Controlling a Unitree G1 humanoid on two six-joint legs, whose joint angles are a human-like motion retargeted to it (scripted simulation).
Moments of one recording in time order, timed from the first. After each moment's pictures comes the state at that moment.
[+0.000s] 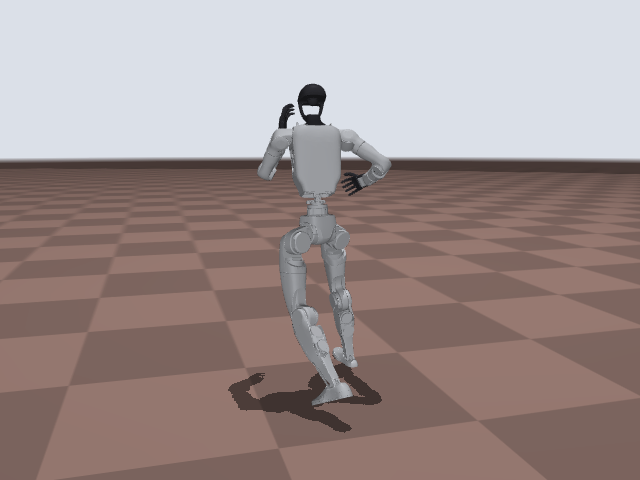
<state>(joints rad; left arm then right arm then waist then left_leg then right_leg) -0.86 0.37 -0.27 -0.42 -0.32 -0.29 0.34 0.41 -0.79 -0.01 -0.34 0.25 -0.18 -0.15 -0.47 0.02 0.21 0.23 0.11 0.00 0.53 -0.36 -0.01 -0.20 -0.31 -0.28 0.11 -0.18 0.22</state>
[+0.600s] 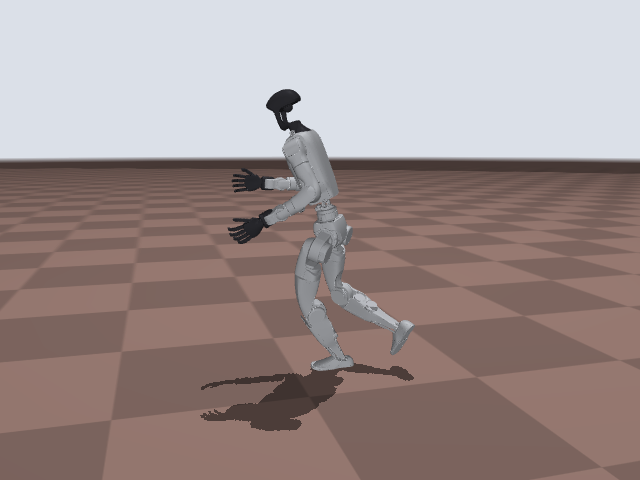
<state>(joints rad) 0.12 0.27 -0.05 0.01 -0.63 -0.16 0.40 -0.34 -0.36 0.30 -0.19 0.37 -0.06 0.00 0.21 0.05 0.20 -0.30 0.04 0.69 0.52 -0.65 0.18 -0.23 -0.16 -0.15 1.27 -0.11 0.21</state>
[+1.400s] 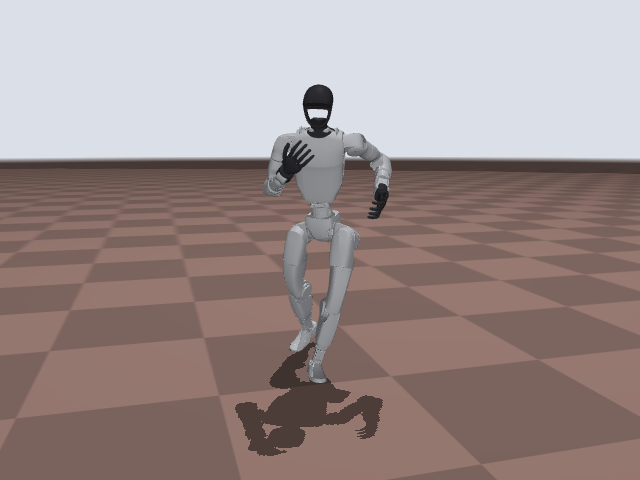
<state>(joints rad) 0.62 0.65 0.11 -0.46 -0.90 -0.18 0.01 -0.31 -0.28 0.29 -0.58 0.94 -0.09 0.21 0.36 -0.13 0.15 -0.41 0.01 0.68 0.41 -0.46 0.11 0.03 -0.25 -0.15 0.29 -0.11 0.13</state>
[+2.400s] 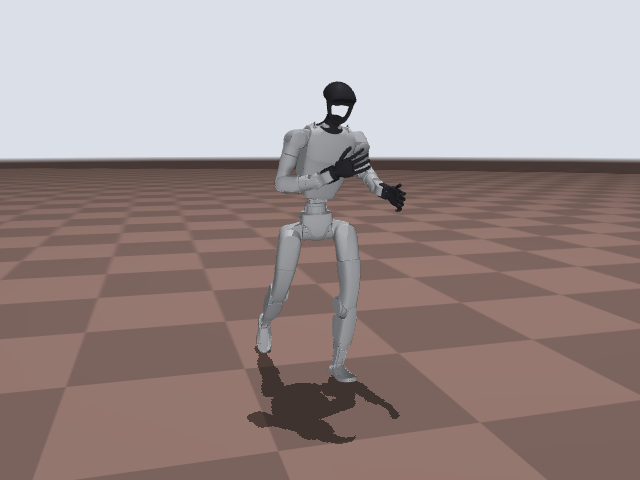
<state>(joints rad) 0.45 0.51 0.08 -0.38 -0.55 -0.26 0.14 -0.39 -0.26 0.60 -0.41 0.50 -0.22 -0.03 0.25 -0.13 0.32 -0.26 0.04 0.32 0.38 -0.44 0.03 0.32 -0.18 0.04 0.39 0.05 0.16</state>
